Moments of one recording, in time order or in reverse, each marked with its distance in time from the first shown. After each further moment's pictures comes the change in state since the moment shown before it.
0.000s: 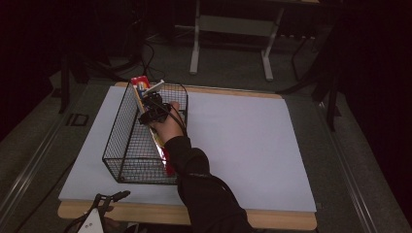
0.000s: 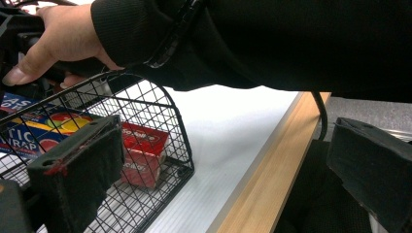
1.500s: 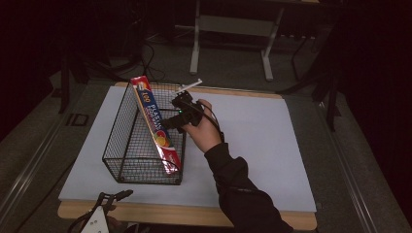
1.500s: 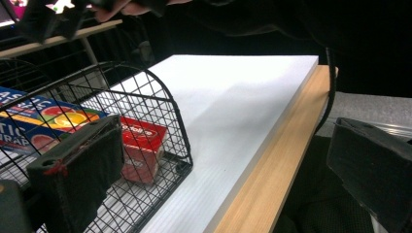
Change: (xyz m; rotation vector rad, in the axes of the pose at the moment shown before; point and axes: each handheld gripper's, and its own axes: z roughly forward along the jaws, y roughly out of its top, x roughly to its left) left arm 0.001 -0.001 0.007 0.022 -0.007 -0.008; right arm -0.058 -0.051 -0.097 -0.211 0.156 -0.189
